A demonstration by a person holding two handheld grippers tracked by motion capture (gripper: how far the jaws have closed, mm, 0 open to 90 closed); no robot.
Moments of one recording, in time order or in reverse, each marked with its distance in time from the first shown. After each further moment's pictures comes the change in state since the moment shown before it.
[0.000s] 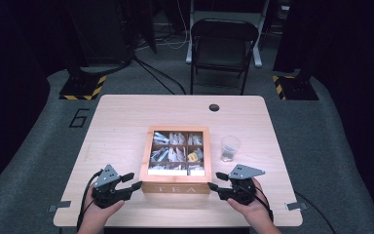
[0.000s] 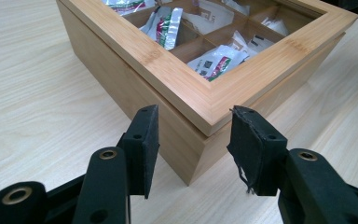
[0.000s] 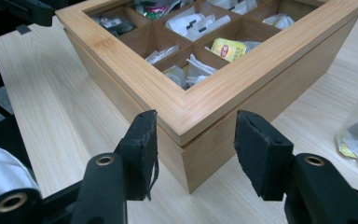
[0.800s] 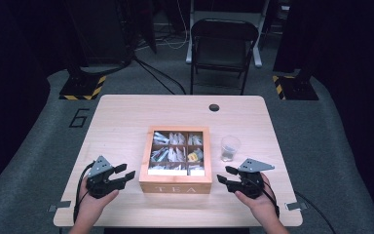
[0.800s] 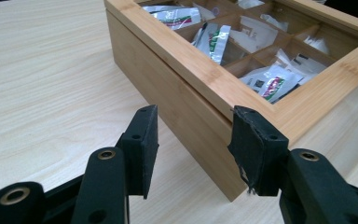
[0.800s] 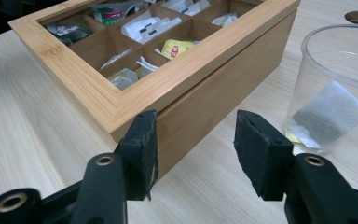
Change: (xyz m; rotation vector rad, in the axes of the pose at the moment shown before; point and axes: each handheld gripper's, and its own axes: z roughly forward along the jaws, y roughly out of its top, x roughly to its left) left arm 0.030 0.005 0.001 -0.027 0.065 -0.047; right arm -0.028 -0.003 -0.008 -0.009 -0.077 0.047
